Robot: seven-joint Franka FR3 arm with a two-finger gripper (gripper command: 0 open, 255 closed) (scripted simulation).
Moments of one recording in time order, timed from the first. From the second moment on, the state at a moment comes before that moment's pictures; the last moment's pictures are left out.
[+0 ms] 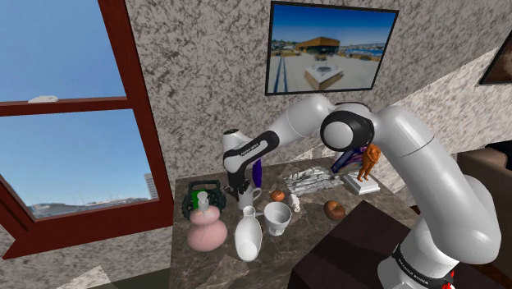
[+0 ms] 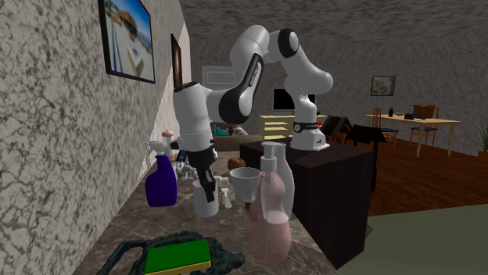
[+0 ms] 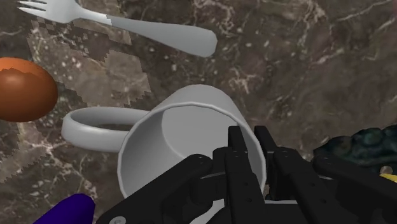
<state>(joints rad) 0.18 0.91 0.11 -1.47 -0.06 2.21 0.45</state>
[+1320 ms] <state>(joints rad) 0.17 0.72 0.13 -1.51 -0.04 2.06 0.45</state>
